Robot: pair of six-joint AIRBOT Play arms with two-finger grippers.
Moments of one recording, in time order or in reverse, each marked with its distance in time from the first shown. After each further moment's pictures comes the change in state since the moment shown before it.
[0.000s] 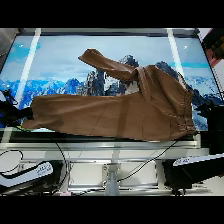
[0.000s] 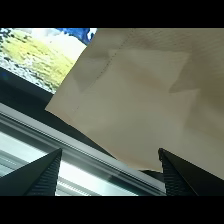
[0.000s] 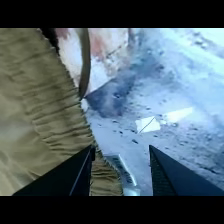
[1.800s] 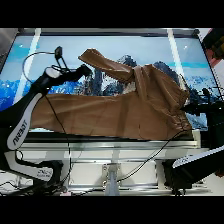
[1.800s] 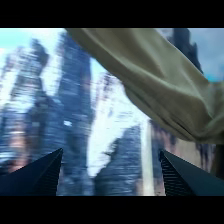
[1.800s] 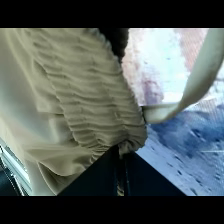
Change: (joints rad) left arm -0.656 -0.329 0.321 -1.014 0.731 0.360; right arm 0.121 -0.154 0.002 0.110 0.094 -0.217
